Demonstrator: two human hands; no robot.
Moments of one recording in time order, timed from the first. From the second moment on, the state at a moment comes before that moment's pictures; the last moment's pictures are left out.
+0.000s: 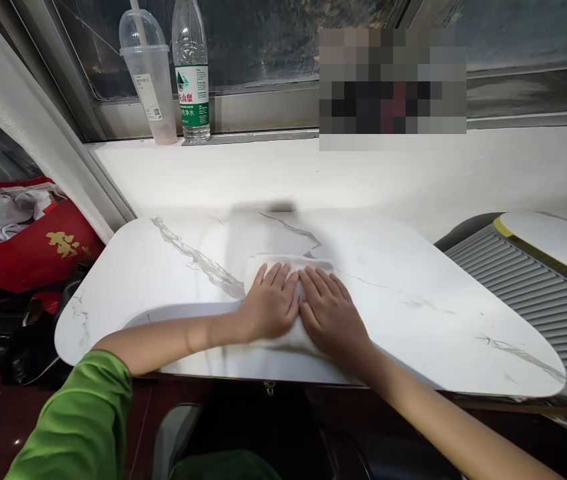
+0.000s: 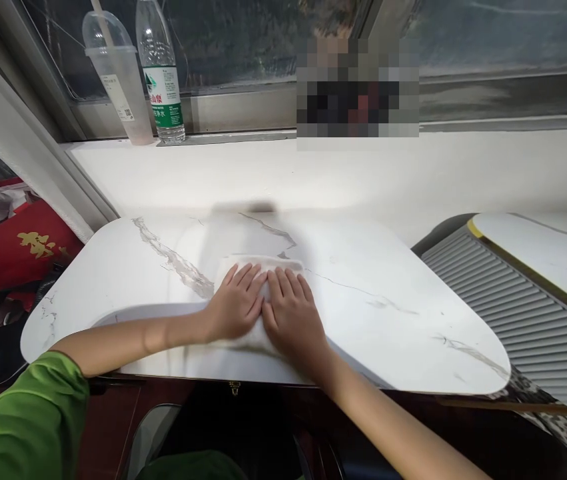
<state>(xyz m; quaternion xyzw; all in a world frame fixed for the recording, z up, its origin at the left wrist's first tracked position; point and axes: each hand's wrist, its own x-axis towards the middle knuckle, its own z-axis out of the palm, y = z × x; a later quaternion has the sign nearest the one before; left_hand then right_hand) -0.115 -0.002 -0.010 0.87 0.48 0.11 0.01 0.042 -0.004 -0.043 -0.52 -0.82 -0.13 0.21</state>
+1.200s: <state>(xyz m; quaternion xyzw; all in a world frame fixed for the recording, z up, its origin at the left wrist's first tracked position) -0.199 0.086 -0.004 0.84 0.53 0.08 0.01 -0.051 0.092 -0.033 -0.52 -0.82 -0.04 0.22</state>
